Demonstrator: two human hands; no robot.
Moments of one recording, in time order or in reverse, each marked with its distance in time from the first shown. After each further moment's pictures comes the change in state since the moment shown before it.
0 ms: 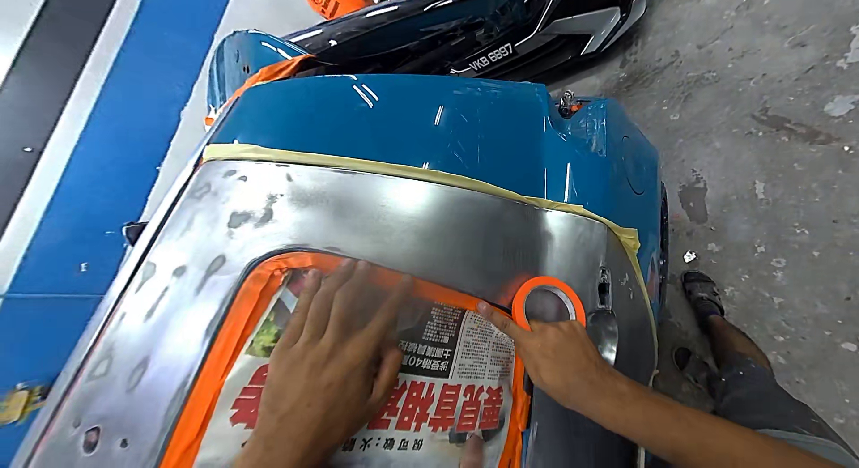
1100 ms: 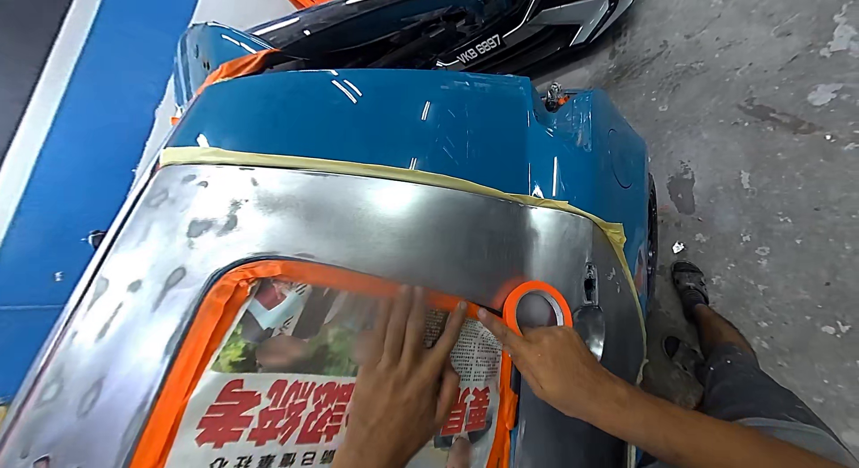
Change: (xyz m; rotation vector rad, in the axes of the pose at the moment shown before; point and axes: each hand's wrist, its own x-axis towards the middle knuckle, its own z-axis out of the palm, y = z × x) left_hand -0.006 0.077 0.042 -0.057 -0.017 0.026; right_hand -0.020 0.017 0.008 0.155 -0.002 -0.070
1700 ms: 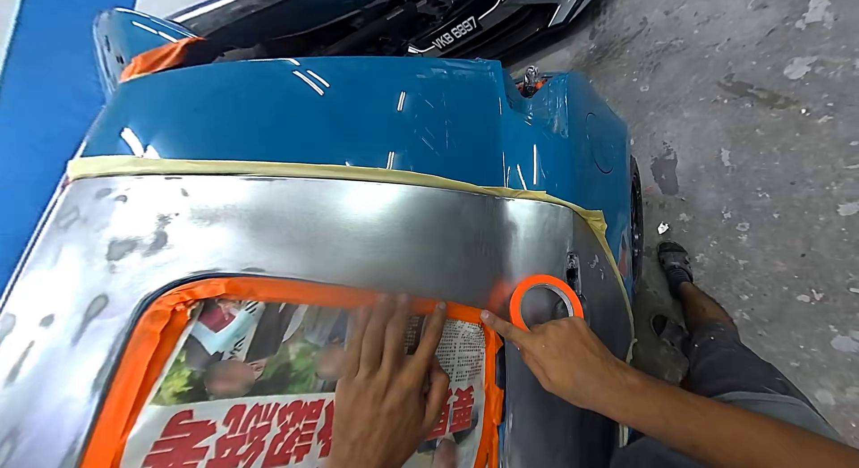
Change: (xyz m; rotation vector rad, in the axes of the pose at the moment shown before) left_hand 0.005 0.010 0.001 0.017 -0.010 -0.014; right_hand -0.020 0.020 -0.019 0.000 -0.185 0.117
